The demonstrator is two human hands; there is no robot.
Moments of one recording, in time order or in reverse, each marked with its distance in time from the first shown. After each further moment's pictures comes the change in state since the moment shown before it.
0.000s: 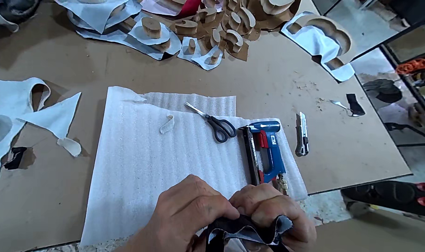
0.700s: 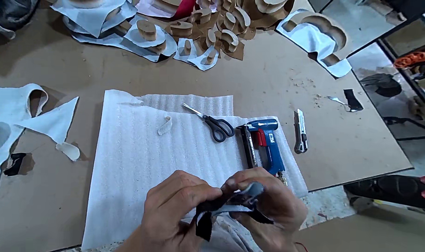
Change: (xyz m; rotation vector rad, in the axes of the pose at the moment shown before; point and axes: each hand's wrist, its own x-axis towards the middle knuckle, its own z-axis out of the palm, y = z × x) left_hand -0.007 -0.008 -0.001 0.105 0.094 -0.066; right_hand 0.002 0.012 -0.011 -0.112 0.027 0.062
